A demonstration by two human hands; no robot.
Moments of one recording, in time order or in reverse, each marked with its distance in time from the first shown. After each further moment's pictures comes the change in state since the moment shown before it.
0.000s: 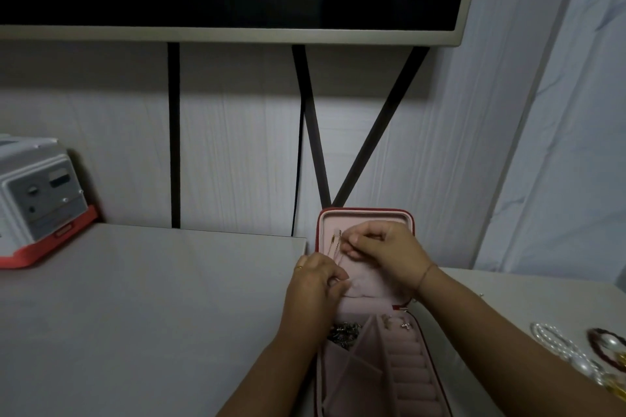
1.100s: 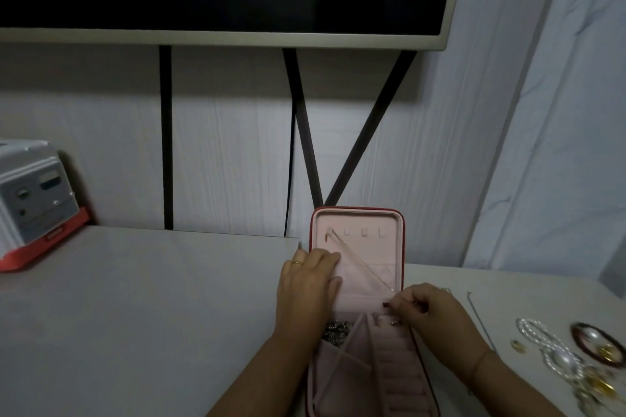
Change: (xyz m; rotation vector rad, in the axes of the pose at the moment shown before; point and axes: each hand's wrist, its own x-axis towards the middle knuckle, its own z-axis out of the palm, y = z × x) left_hand 0.001 0.003 0.005 0.378 0.062 0.121; right_hand -0.080 0.045 -0.032 -0.602 0.210 0.010
